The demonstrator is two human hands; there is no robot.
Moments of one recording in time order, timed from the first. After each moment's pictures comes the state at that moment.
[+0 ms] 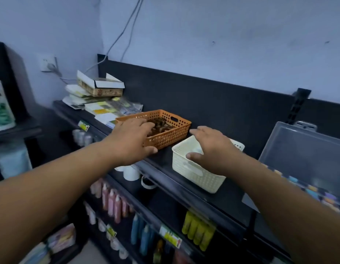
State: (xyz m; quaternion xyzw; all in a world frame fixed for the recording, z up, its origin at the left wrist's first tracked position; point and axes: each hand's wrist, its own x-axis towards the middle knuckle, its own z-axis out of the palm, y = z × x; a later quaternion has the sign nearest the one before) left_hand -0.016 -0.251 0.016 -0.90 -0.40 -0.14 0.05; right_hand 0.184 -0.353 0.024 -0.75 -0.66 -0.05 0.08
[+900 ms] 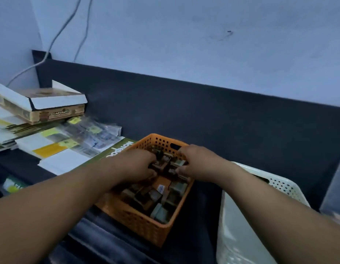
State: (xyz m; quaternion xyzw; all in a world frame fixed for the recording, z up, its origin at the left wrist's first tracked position) left_hand 0.076 0.056 -0.024 -0.96 -0.27 0.02 -0.06; right_hand 0.223 -0.064 -0.002 -0.81 -0.59 0.03 0.02
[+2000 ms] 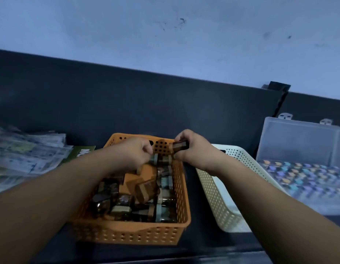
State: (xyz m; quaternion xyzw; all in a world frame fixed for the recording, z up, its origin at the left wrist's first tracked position) left_hand 0.111 0.105 -0.011 -0.94 -0.11 -0.02 -0.32; right_hand 0.197 -0.069 -0.005 -0.85 -0.30 0.11 0.43
